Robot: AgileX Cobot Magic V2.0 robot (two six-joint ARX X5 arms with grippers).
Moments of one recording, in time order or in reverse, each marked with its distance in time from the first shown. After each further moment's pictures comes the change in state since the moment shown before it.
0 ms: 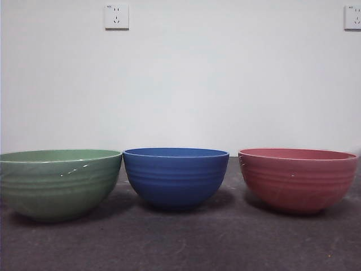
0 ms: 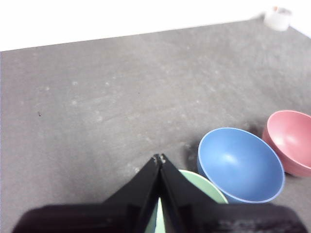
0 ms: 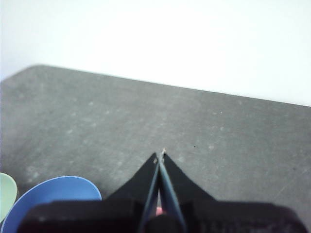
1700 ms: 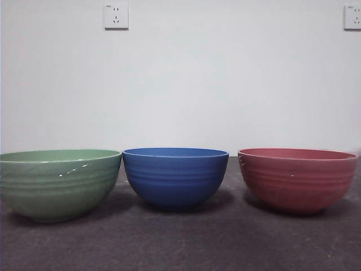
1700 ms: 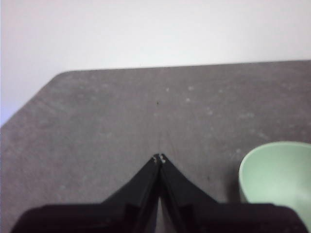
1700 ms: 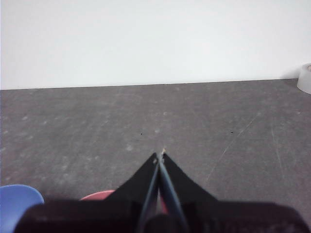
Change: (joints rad) left arm 0.066 -0.754 -0.761 0.286 -0.392 -0.028; right arm 0.000 -0.210 -0.245 0.063 0.262 0.101
